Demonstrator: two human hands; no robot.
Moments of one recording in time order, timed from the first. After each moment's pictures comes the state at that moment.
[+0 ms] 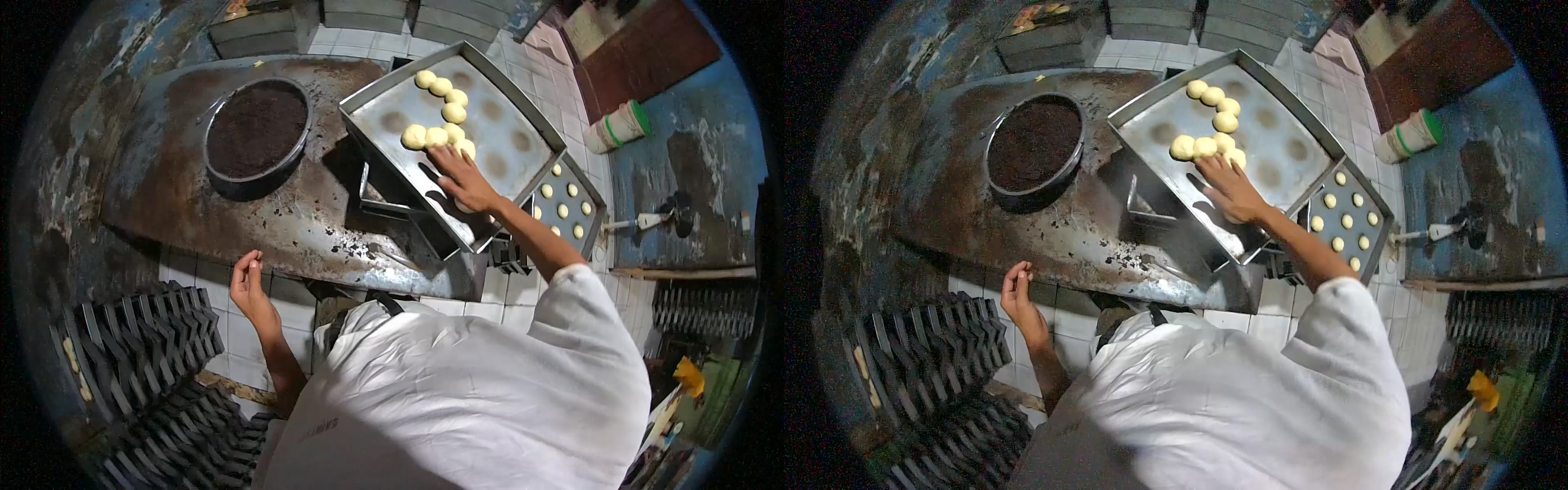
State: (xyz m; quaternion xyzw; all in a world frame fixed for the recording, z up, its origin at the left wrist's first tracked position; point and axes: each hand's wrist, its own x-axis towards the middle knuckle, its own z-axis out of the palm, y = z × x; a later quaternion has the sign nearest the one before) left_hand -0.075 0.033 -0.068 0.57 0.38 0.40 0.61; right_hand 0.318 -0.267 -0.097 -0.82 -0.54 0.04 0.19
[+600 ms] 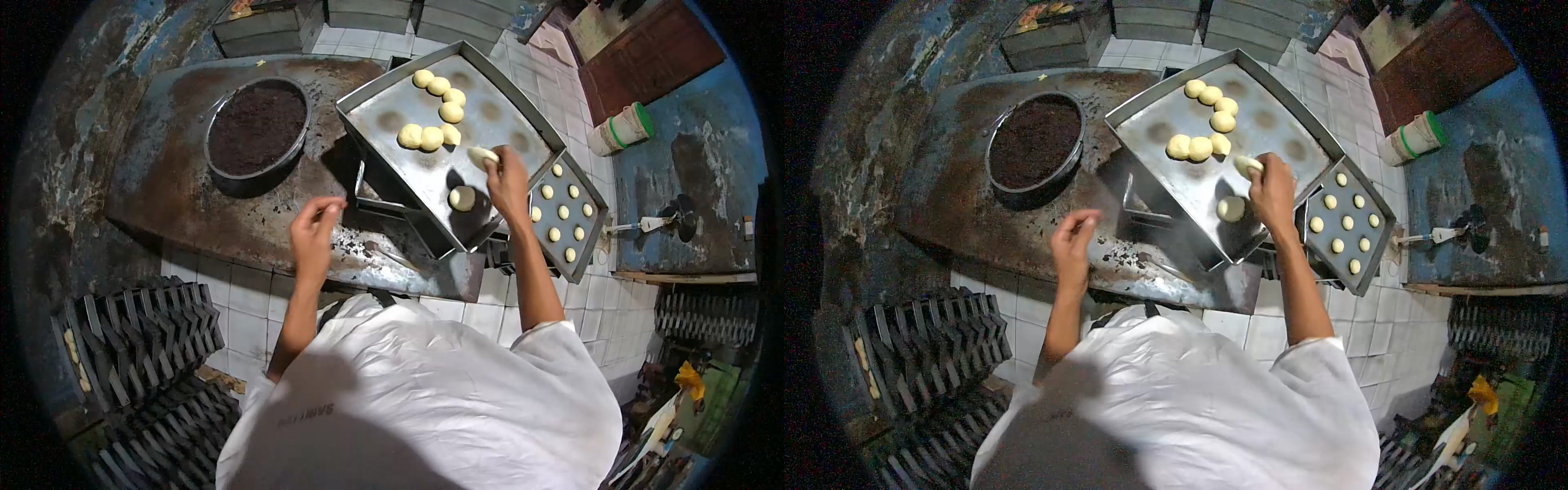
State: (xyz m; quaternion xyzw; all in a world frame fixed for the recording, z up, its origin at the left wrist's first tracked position) left_hand 0.048 -0.026 -0.034 0.66 0.19 0.27 0.68; right_hand 0.297 -0.300 -0.026 -0.92 -0.25 -0.10 0.28
